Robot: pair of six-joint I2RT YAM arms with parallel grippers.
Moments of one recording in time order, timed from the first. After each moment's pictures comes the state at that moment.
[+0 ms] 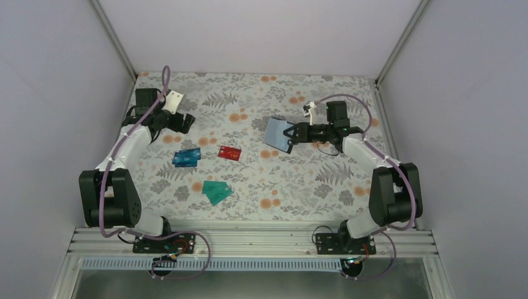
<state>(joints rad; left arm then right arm) 0.05 1.47 1.08 -0.39 0.34 0.36 0.19 1.51 0.97 -0.22 -0.91 0.28</state>
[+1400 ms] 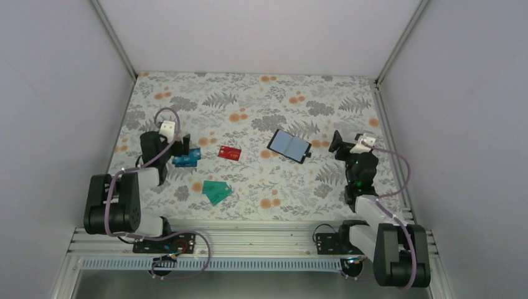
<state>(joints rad) 0.09 1.42 0.44 0.50 0.22 0.11 -0.03 1.02 0.22 0.68 -0.01 0.25</state>
